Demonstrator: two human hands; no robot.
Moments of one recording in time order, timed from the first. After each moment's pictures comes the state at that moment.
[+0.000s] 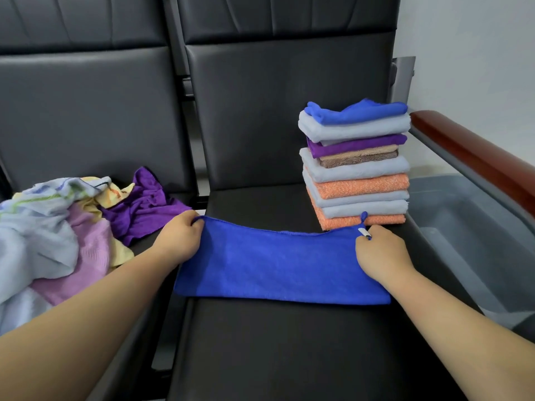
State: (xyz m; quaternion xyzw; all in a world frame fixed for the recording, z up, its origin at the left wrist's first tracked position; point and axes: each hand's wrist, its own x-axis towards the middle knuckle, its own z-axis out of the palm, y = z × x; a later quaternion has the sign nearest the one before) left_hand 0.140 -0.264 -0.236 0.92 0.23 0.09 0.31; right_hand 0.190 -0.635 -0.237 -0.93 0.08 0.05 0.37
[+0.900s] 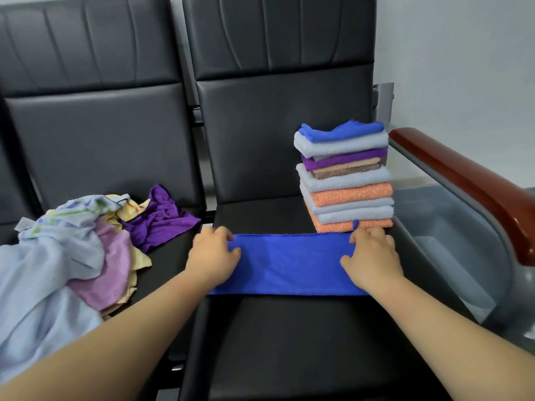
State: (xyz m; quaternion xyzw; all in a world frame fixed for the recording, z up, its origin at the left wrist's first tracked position) left_hand 0.101 -0.328 -0.226 0.96 0.17 0.06 0.21; right_hand 0.155 -0.634 -0.226 -0.98 -0.02 -0.03 0.17
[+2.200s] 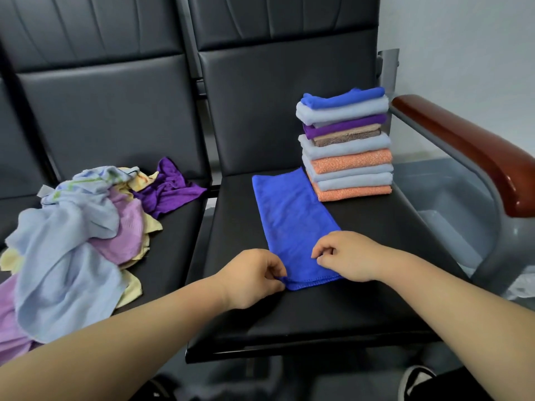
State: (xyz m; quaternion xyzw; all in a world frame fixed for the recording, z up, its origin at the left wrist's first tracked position) left_hand 0.009 -0.403 -0.233 0.95 -0.05 -0.09 0.29; right_hand 0.102 -0.635 -0.220 -0.92 -0.27 0.21 0.20
